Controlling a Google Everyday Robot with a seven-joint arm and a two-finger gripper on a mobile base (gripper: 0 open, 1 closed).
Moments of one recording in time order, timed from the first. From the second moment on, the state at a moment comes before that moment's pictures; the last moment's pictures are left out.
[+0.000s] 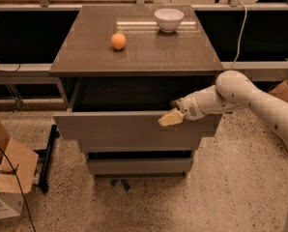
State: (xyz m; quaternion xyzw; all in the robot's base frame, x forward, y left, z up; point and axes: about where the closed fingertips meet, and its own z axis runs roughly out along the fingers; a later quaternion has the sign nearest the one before) arm 0.656 -0.104 0.657 -0.43 0.80 0.28 0.30
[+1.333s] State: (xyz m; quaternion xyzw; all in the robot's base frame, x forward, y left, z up) arm 0.637 -0.109 0.662 -0.43 0.81 0.27 0.29
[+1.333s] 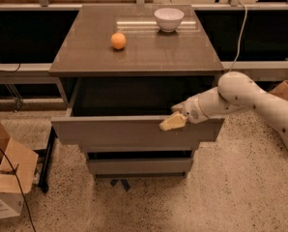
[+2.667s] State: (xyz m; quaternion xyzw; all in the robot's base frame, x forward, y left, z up) arm 0.524 -0.162 0.698 -0.33 0.88 0.22 0.26
